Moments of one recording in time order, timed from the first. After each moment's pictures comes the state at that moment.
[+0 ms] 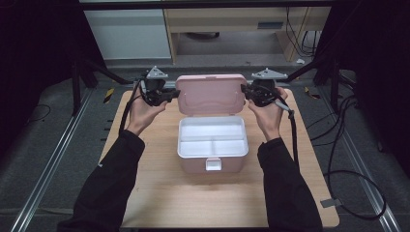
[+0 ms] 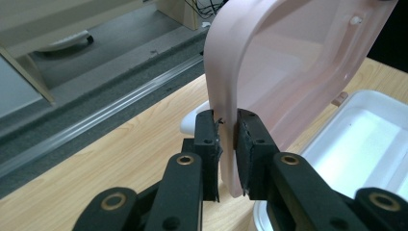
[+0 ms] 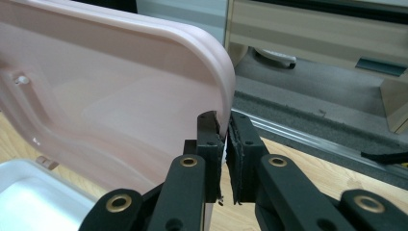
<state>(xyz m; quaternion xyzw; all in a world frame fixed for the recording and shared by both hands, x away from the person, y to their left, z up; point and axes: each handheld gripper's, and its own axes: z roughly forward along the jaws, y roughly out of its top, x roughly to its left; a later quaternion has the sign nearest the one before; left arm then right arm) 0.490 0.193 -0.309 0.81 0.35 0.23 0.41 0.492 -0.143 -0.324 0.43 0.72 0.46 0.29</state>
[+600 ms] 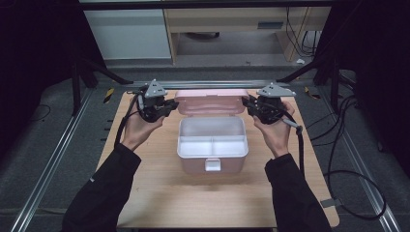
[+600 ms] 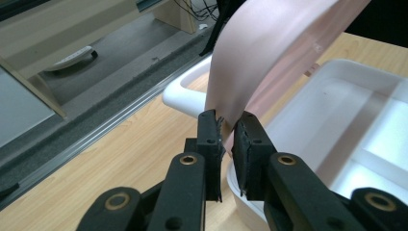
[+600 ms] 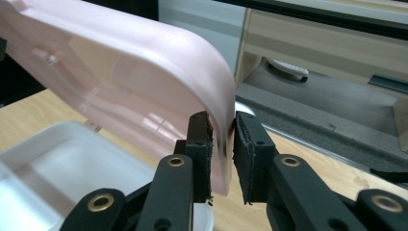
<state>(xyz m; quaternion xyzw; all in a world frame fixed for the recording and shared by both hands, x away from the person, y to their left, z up) 0.442 0.194 -0.315 0.82 0.31 0.25 0.41 0.444 -0.153 -0.332 0.38 0.73 0.48 0.29</state>
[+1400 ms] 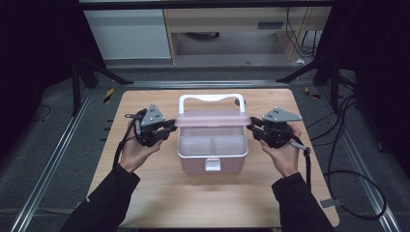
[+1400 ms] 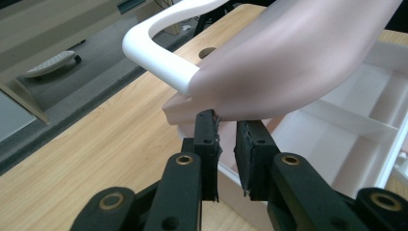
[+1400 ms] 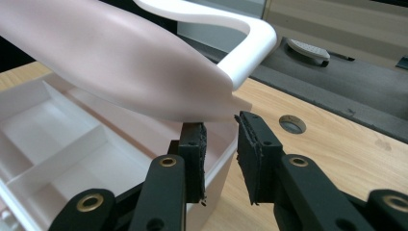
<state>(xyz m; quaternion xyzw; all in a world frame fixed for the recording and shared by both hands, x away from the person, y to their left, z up) 0.395 0.198 -0.351 0.83 0.28 0.24 0.42 0.400 -0.173 -0.369 0.36 0.76 0.47 0.26</state>
